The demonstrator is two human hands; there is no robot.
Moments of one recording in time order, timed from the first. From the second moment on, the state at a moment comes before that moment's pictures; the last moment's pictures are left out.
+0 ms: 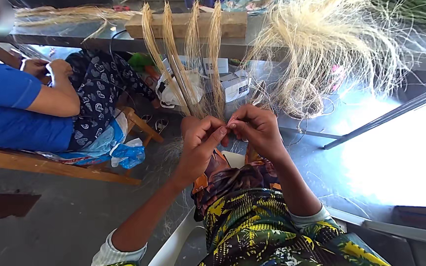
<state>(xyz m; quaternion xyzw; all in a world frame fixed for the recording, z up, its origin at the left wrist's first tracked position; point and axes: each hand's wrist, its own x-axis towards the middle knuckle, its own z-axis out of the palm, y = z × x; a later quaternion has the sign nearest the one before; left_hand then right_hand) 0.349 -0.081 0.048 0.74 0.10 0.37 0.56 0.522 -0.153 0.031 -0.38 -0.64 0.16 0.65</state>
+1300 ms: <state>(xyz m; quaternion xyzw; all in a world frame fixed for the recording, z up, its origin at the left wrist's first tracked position) 0.346 -0.078 0.044 0.76 0.16 0.38 0.50 0.539 -0.152 0.033 -0.40 -0.67 0.06 0.62</state>
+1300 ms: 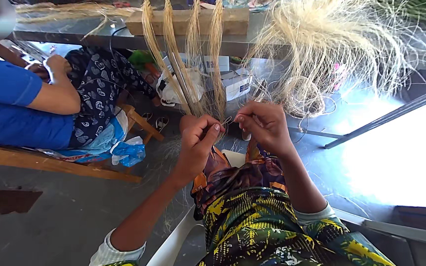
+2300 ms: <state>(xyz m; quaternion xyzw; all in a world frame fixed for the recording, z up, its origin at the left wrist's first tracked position) 0.344 -0.074 0.040 0.83 0.16 0.39 0.37 0.521 -0.154 0.032 -0.46 -0.64 0.15 0.59</state>
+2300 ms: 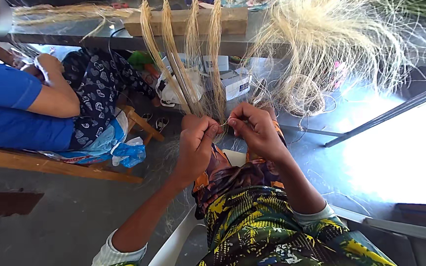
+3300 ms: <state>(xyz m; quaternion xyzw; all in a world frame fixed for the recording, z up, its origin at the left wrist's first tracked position) 0.342 -0.073 0.038 0.82 0.12 0.41 0.37 0.531 -0.153 0.032 -0.44 -0.68 0.04 0.59</state>
